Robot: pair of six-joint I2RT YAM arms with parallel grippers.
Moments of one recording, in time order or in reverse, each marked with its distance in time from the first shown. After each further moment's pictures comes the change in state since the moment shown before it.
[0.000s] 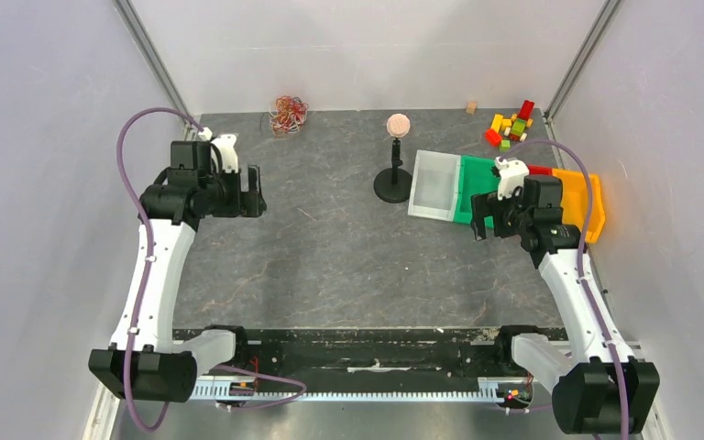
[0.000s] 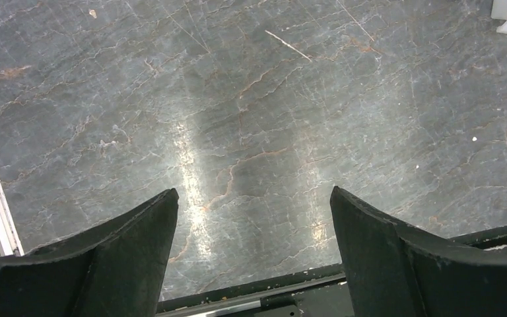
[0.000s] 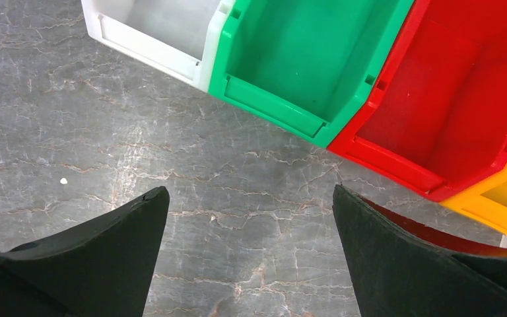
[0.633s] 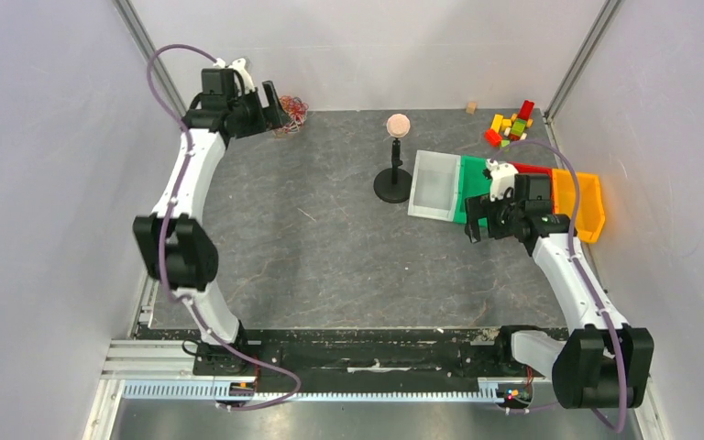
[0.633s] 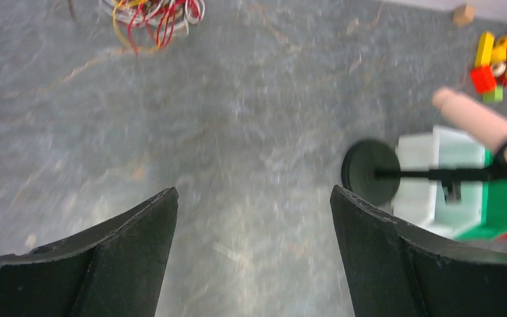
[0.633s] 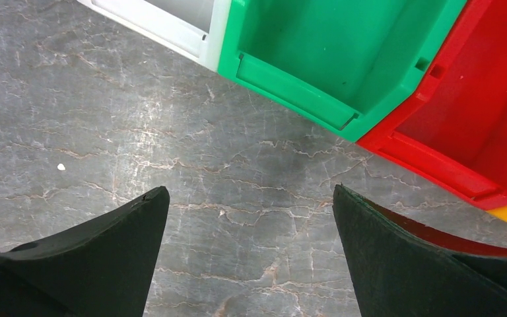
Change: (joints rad) left arm 0.000 0.599 0.449 0.363 0.091 -0.237; right arm 0.000 0.111 0.000 0.000 -0.037 0.000
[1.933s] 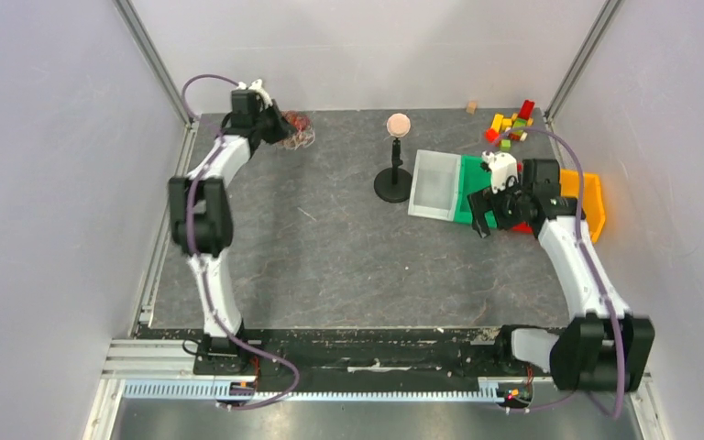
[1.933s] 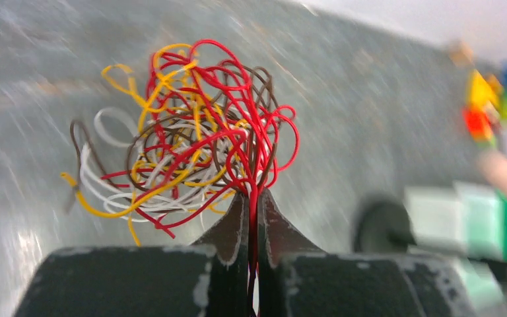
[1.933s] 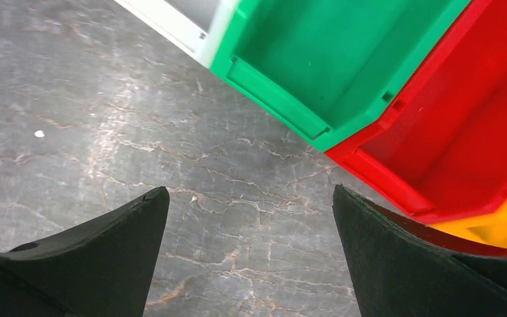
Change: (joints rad) left arm -0.005 0.534 0.093 0.538 0.045 -0.205; right arm -0.031 0.153 0.150 -0.121 -0.026 -0.184
